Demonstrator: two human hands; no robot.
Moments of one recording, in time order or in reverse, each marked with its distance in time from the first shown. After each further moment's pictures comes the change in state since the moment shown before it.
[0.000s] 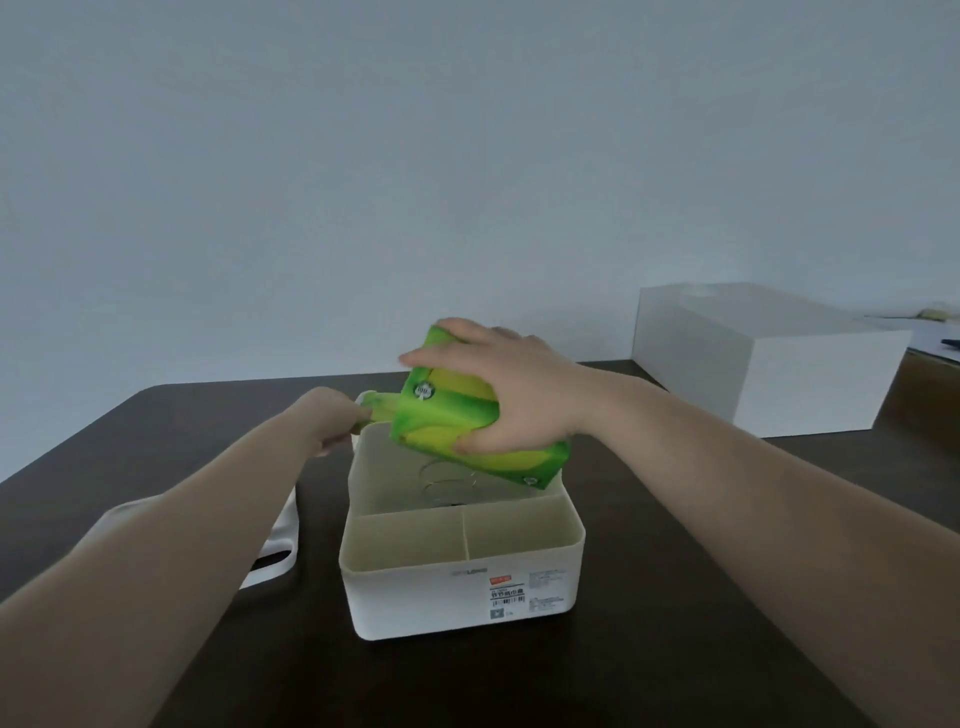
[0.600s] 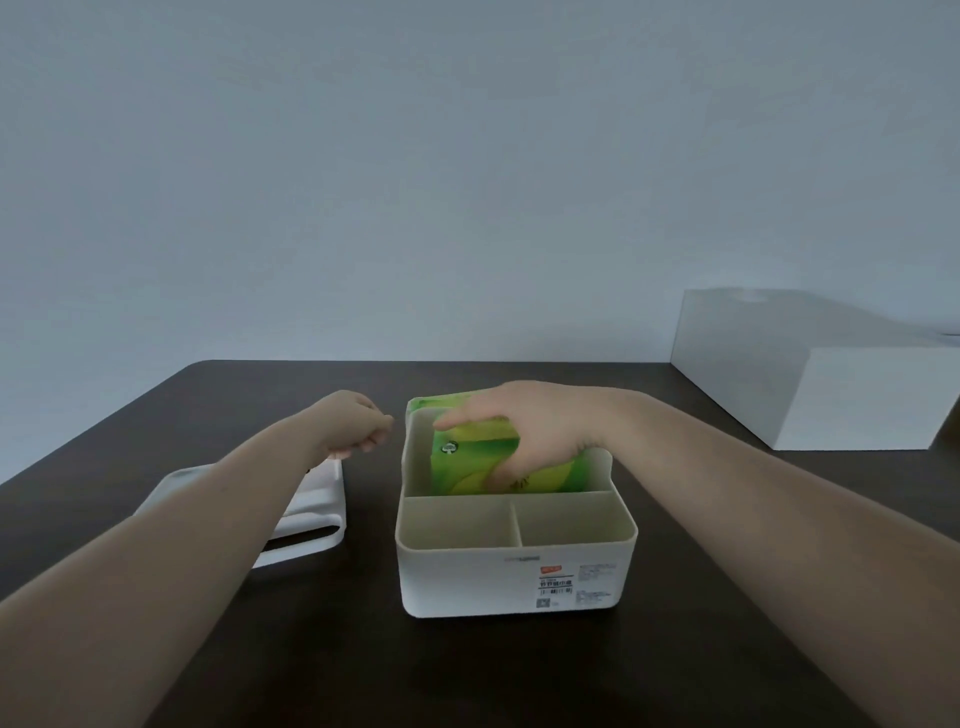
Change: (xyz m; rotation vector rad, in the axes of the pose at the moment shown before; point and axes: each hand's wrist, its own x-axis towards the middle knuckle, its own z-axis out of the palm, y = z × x) left_hand -0.015 -0.035 -0.020 0.017 -0.109 0.047; right_hand 0.027 -0.006 0.035 0.103 -0.293 -0.062
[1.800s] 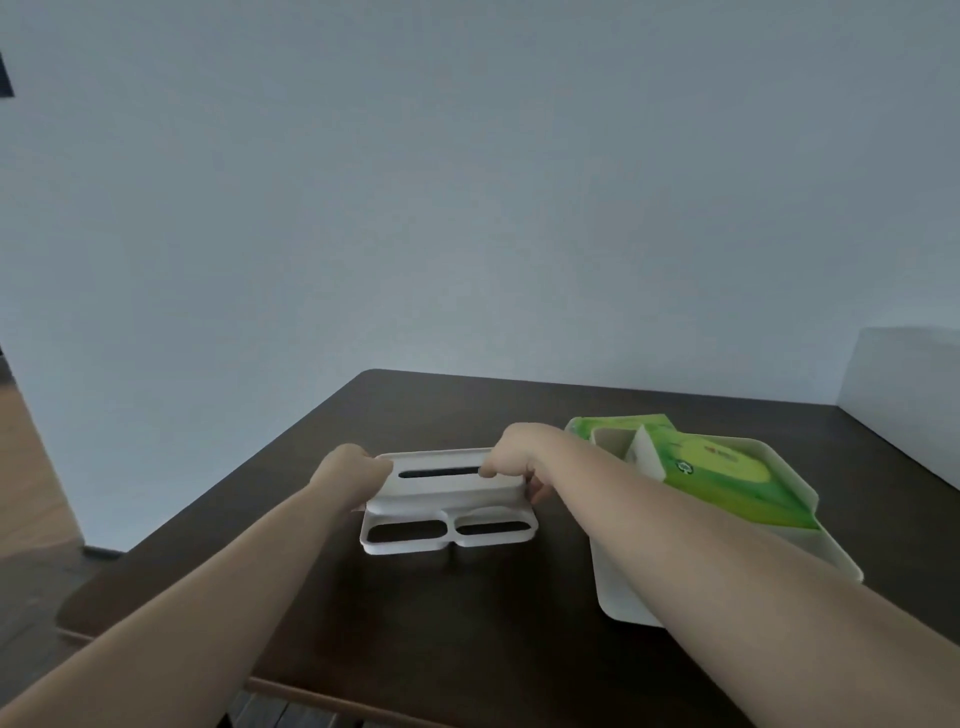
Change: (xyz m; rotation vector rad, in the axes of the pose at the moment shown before) left_hand -0.080 -0.130 -0.102 0.025 0.371 -0.216; right_hand 0.131 -0.147 0.036 0.527 -0.113 0.574
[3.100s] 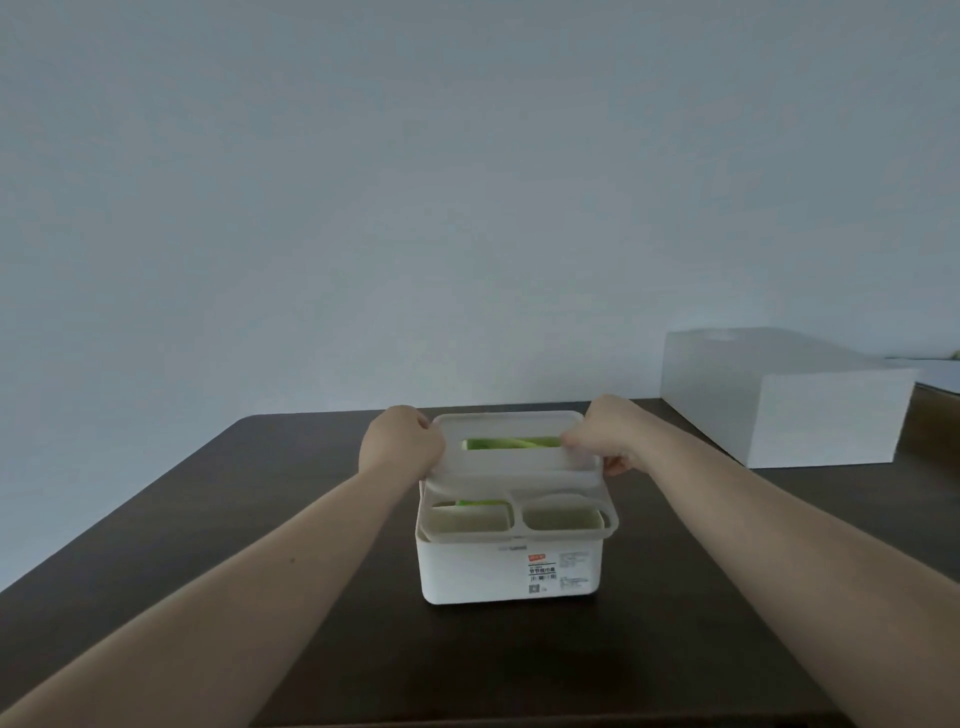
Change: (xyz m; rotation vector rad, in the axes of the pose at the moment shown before) left_hand -0.108 0.179 0.103 0.023 0.089 0.420; right_hand -0.096 0.201 -0.124 0.217 0.427 0.097
